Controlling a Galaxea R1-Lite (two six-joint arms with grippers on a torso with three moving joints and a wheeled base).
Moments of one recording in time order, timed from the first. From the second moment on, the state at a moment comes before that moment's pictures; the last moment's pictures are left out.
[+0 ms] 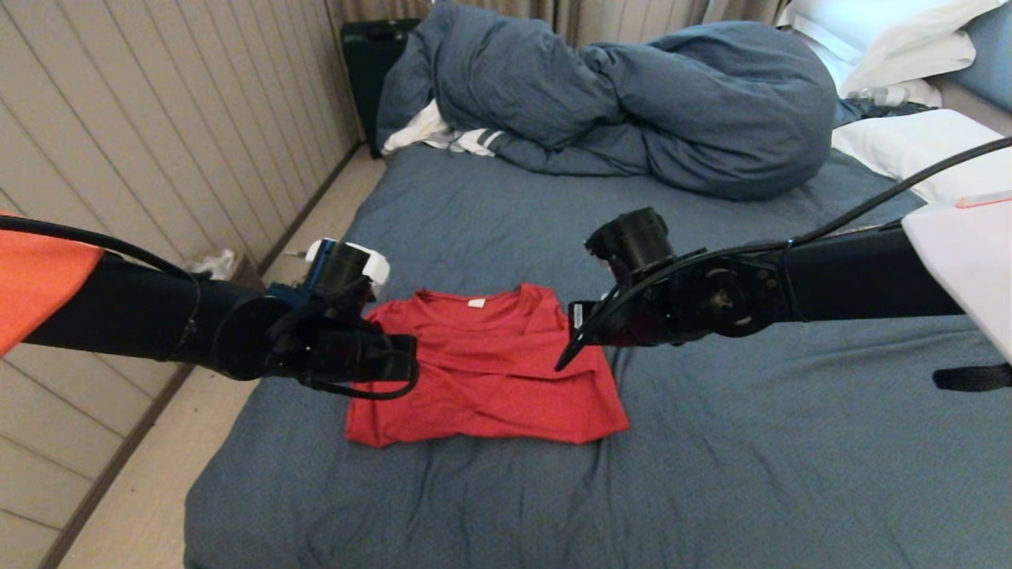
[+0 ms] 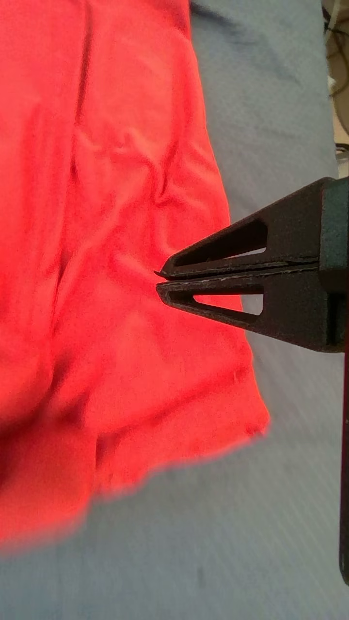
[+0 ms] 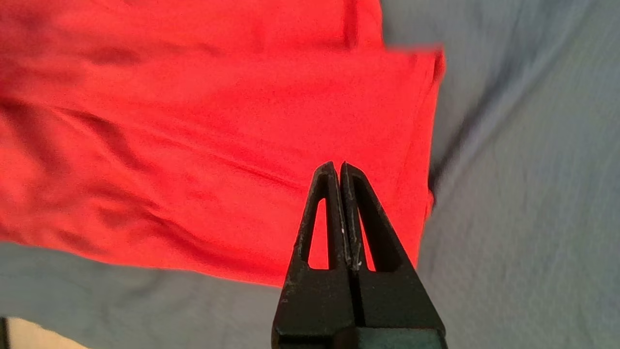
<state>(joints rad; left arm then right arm) -0.48 1.95 -1.19 0.00 0.06 -0.31 0.53 2.05 -1.53 0.17 -0.19 0.37</state>
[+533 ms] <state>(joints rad) -0.50 2.16 -1.30 -0.04 0.12 -0.40 0.62 2.23 -1.60 0.22 -0.20 0.33</state>
